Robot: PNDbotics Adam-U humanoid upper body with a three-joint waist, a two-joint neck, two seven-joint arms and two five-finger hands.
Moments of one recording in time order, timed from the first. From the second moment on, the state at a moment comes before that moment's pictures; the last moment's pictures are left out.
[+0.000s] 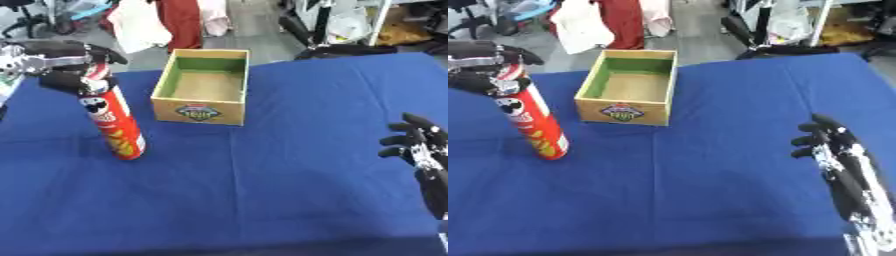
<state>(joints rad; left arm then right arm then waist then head) -0.70 0.76 -0.23 -1.24 -0.56 -0.40 -0.71 -0.03 -0.23 0.03 -1.76 -0.20 -0.19 0.10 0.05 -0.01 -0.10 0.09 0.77</state>
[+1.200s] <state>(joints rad) -0.74 0.77 -0.24 -1.32 -0.33 -0.38 -0.74 -0.03 -0.23 0.03 -1.75 -0.20 -0.19 0.10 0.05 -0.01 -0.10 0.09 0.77</state>
